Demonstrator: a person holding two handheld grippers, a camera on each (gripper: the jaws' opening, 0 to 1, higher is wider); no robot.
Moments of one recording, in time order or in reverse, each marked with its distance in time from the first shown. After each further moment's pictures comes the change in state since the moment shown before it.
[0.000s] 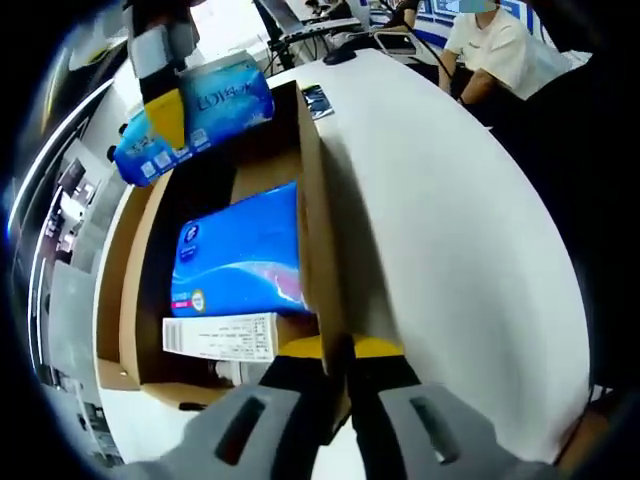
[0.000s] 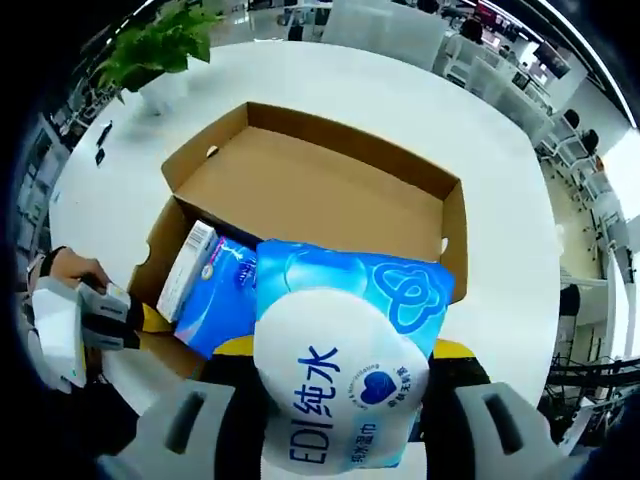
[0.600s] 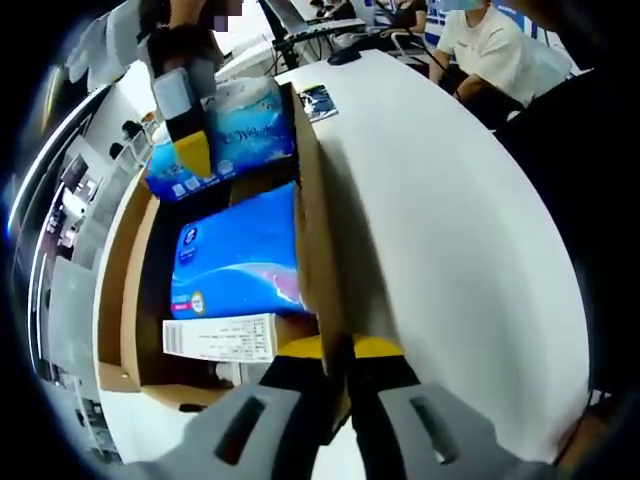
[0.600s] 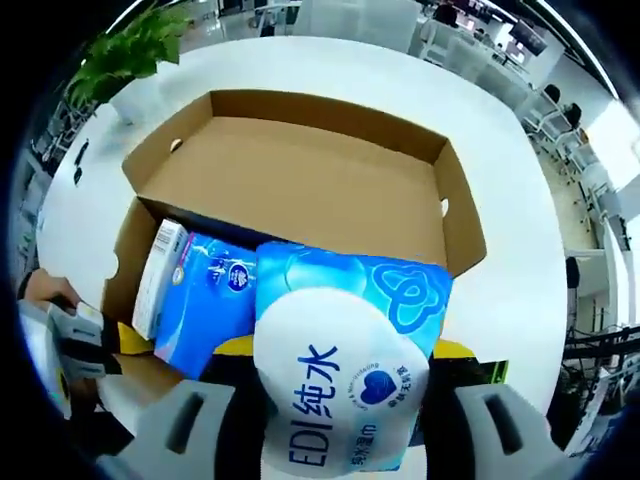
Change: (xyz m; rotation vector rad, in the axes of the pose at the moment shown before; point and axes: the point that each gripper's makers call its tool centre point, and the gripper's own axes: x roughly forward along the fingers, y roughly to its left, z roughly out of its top) left arm 0.001 0.002 0.002 -0.008 0.001 0.006; right arm 0.028 -0.003 -0.009 0.094 0.003 -0.043
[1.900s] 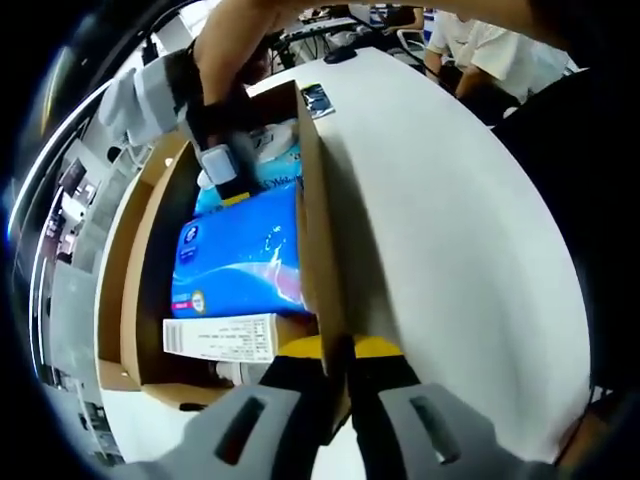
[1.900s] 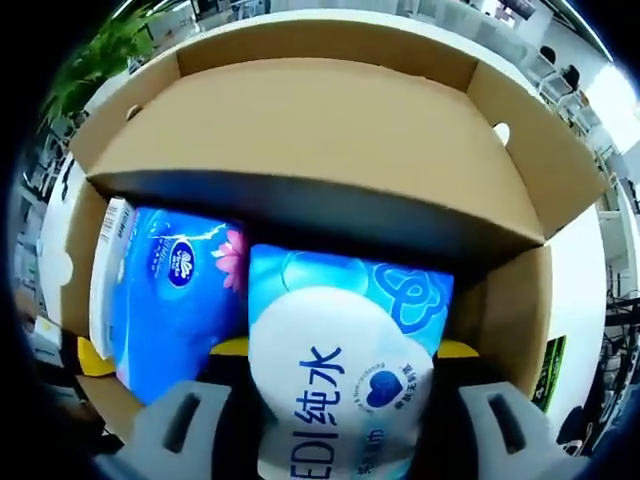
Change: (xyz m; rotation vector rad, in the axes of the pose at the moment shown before) left arm 0.000 0.001 -0.001 0.010 0.002 -0.002; right arm 0.079 0.018 -0.038 0.131 0.086 0.054
